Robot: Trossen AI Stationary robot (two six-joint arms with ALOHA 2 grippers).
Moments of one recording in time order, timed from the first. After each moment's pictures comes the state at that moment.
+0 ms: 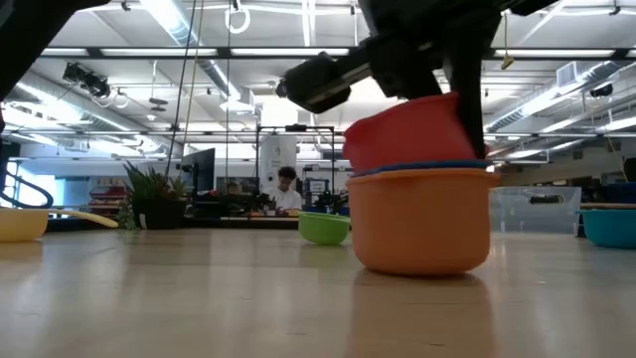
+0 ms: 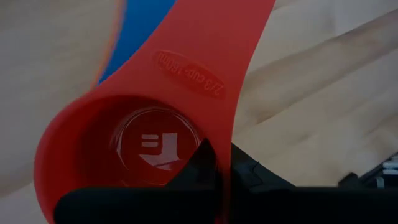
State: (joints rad) left arm -0.33 2.45 2.30 -0.99 -0.11 -1.51; right arm 0.21 1.31 2.27 -1.55 0.73 -0.07
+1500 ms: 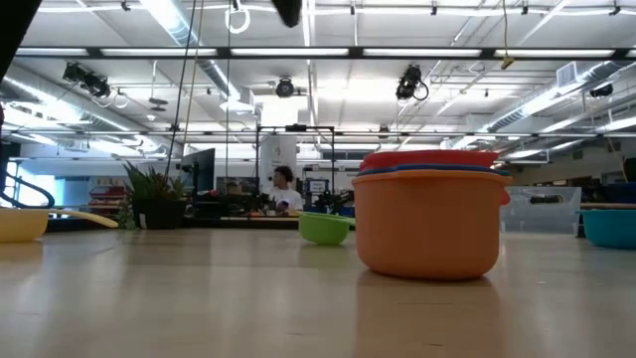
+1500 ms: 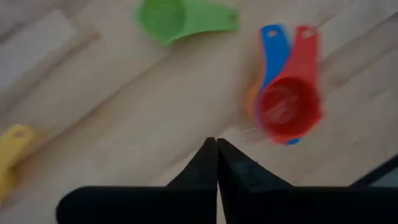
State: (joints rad) left arm -0.32 2.14 2.31 -1.56 -0.19 -1.26; right arm 0.21 1.29 1.99 -1.57 0.20 0.21
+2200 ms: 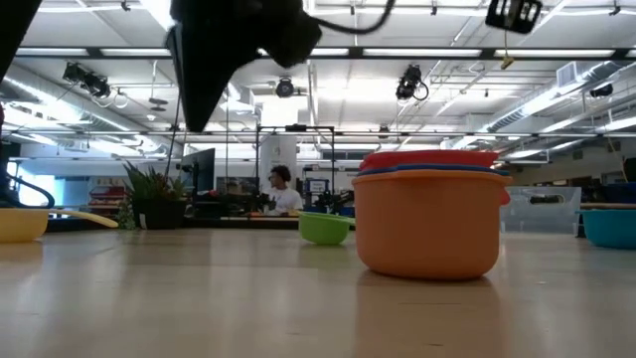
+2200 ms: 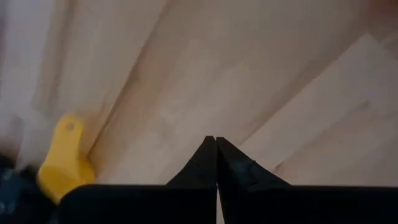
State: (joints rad) left arm -0.32 2.14 1.90 -1.47 -0.04 -0.92; right arm 0.21 1.12 1.16 -0.90 -0.12 0.59
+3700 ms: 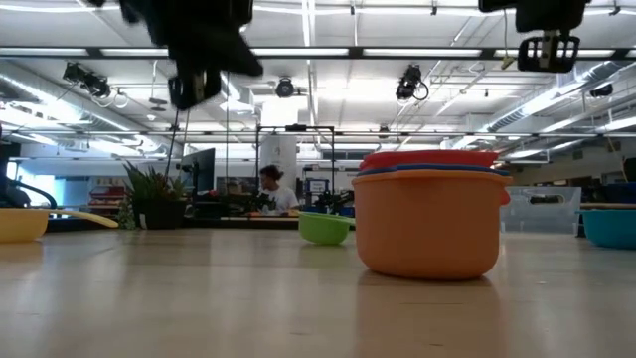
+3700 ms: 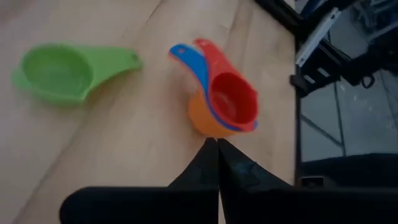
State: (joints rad) left arm -0.29 1.39 0.80 -0.01 -0.09 -0.77; right arm 0.24 1.01 0.89 -0.67 -0.18 0.91
